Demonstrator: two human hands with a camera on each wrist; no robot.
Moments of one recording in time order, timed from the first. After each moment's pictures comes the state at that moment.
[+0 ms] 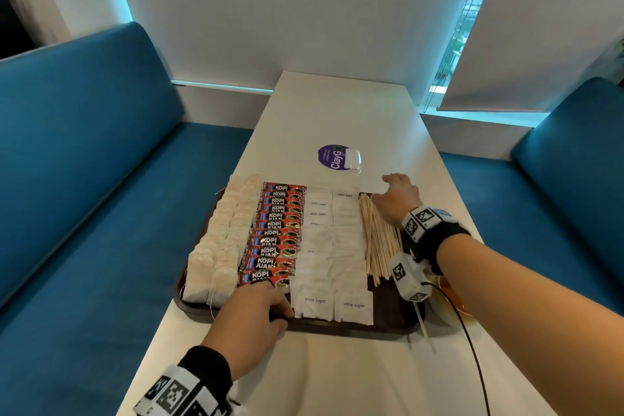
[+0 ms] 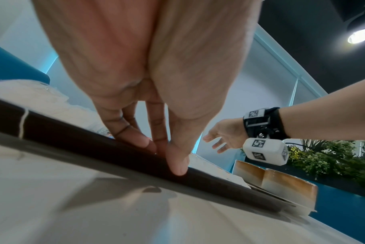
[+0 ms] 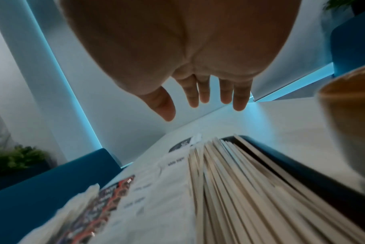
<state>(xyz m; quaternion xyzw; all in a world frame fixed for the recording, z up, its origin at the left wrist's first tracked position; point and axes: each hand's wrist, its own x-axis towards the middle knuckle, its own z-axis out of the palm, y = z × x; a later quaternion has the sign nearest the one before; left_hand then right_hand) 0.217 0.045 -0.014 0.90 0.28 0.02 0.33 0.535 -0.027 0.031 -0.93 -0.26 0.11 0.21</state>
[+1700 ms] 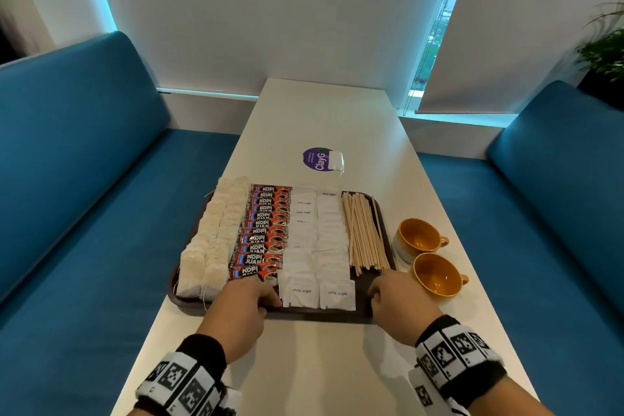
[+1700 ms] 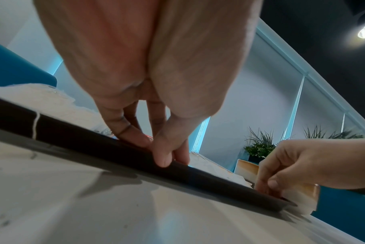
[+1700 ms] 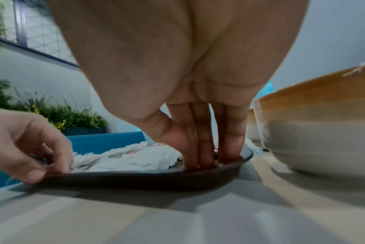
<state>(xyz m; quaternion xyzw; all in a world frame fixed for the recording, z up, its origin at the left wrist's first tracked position) 0.213 0.040 -0.013 0.90 0.29 0.02 0.32 0.412 -0.152 0.005 -0.92 -0.33 0.20 0.04</state>
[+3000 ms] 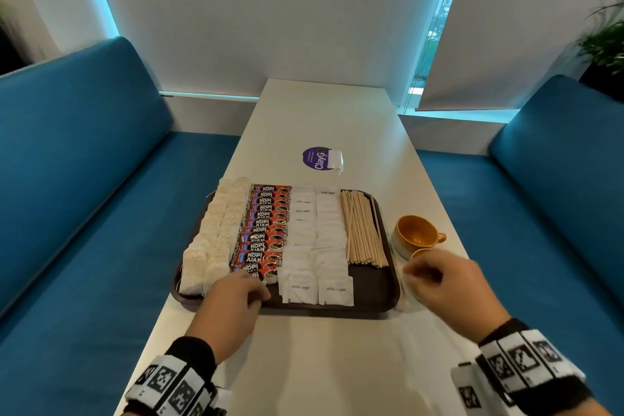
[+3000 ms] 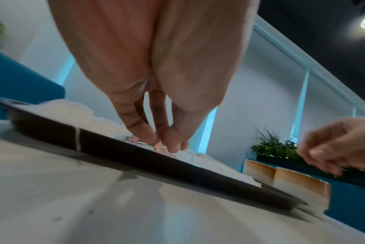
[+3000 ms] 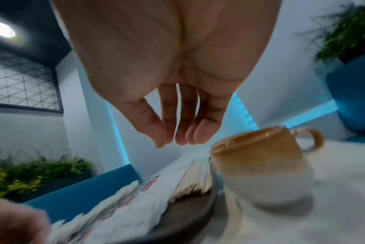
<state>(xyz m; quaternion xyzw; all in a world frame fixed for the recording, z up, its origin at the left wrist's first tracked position) 0.203 0.041 -0.010 0.90 0.30 0.08 0.32 0.422 -0.220 0.054 -0.89 -0.34 0.09 0.28</state>
